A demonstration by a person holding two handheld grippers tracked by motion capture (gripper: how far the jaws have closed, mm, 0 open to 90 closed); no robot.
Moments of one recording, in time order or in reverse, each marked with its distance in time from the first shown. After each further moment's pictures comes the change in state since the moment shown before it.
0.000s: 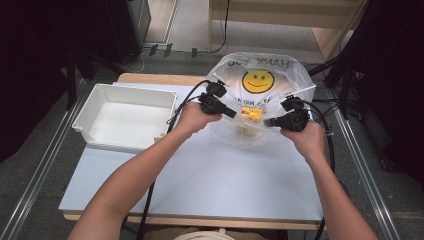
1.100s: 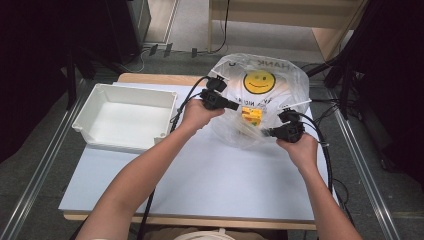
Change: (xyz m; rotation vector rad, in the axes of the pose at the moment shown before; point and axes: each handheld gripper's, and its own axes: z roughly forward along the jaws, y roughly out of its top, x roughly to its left) left arm 0.012 0.010 0.007 -0.108 0.007 -0.003; right arm -0.011 -0.031 0.031 -0.011 0.022 0.074
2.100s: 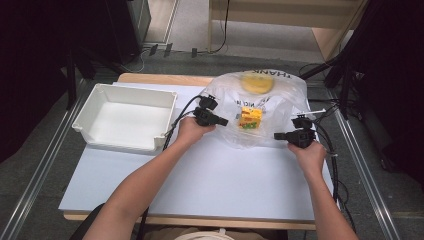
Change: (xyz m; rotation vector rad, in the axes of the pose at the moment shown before) left arm 0.034 -0.061 0.027 0.043 0.038 -0.049; right arm -0.053 -0.033 0.006 -0.053 -0.084 0.147
